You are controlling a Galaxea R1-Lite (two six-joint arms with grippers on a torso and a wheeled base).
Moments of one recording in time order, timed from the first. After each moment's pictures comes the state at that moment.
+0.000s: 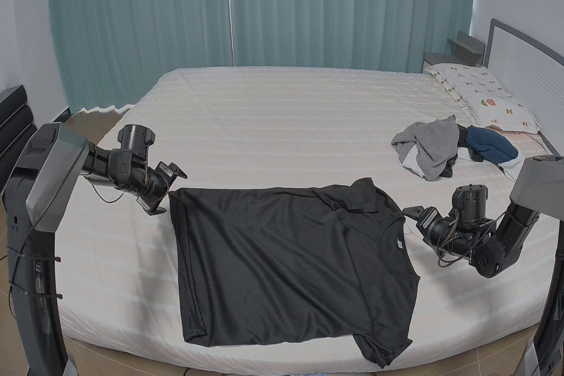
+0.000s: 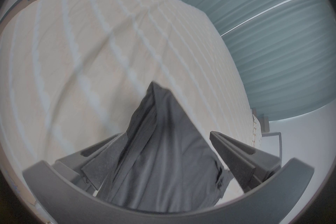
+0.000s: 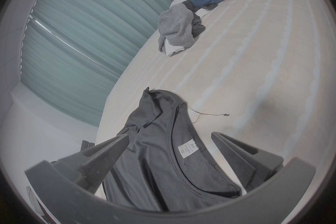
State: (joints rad) left arm -0.02 2.35 -1.54 0.03 -0.19 -0.99; right arm 0.18 2.18 -0.62 -1.05 0.02 0.91
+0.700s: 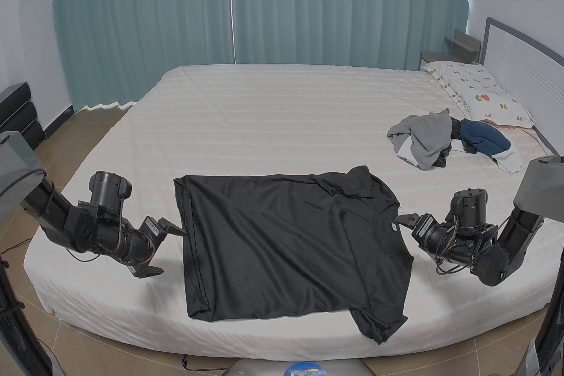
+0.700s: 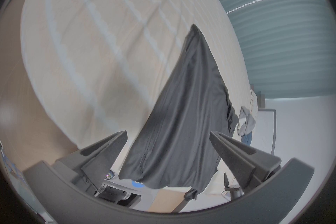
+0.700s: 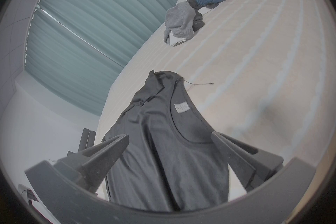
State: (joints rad) left arm -0.11 1.99 -0.73 -0.32 -0.30 -1.00; right arm 0.24 2.13 -0.55 -1.05 0.02 0.88
